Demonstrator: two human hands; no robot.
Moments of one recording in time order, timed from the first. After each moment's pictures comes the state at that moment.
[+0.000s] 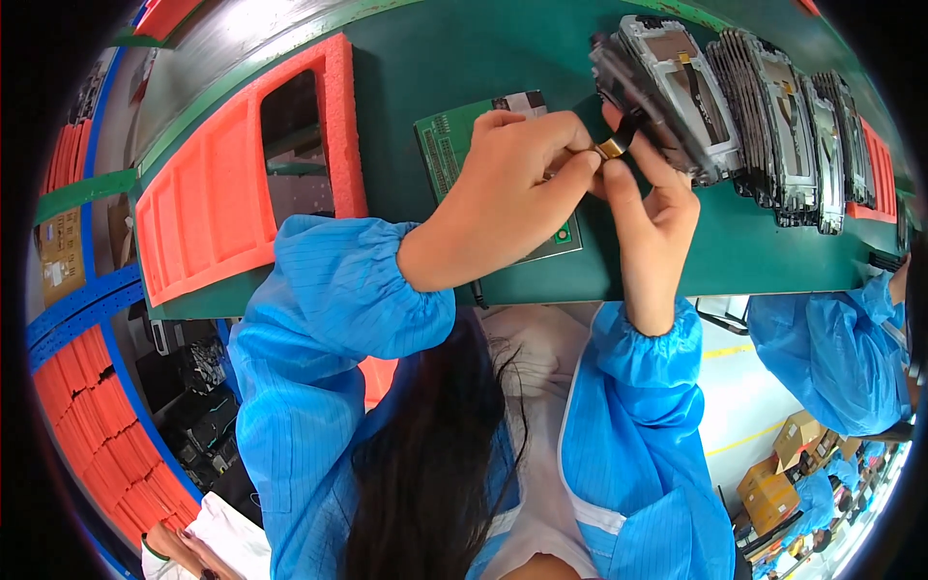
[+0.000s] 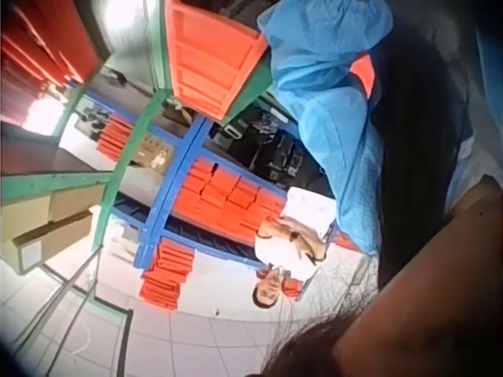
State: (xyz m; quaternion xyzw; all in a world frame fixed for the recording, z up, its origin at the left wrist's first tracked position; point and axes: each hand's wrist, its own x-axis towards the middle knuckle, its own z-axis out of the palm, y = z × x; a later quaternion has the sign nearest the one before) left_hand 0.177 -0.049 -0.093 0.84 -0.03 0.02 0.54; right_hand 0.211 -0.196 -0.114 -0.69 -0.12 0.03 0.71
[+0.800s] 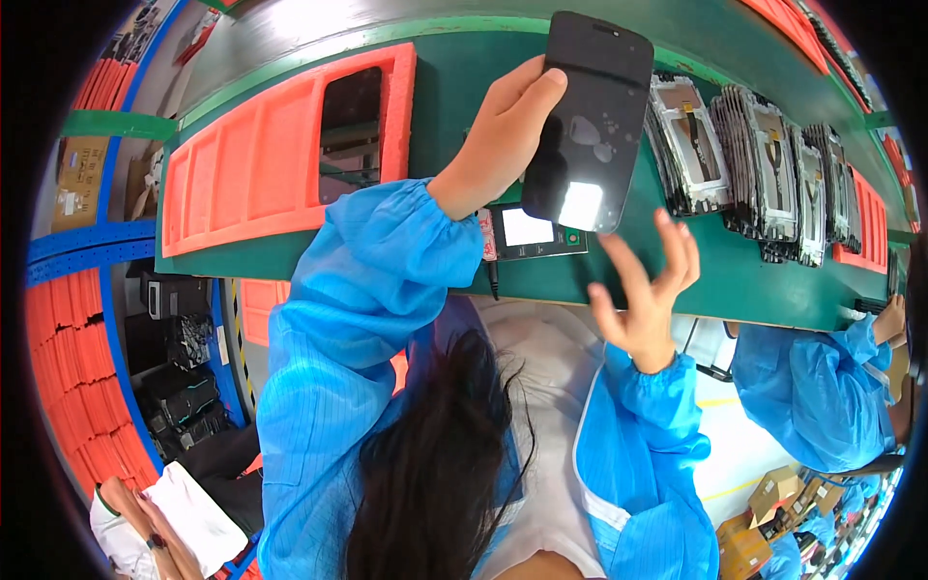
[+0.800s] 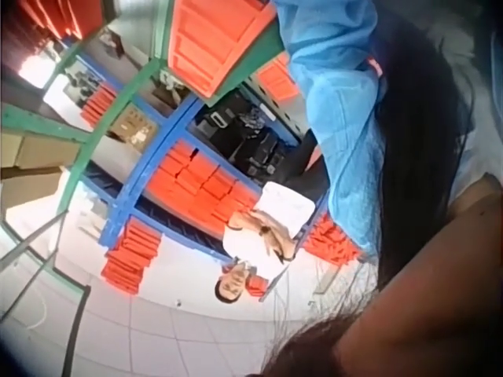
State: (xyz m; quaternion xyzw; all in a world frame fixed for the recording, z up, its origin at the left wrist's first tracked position) left_hand 0.196 -0.031 -0.089 0.56 0.00 0.14 0.82; right_hand 0.182 -0.262 -0.125 -0.84 -0.43 -0.14 0.30
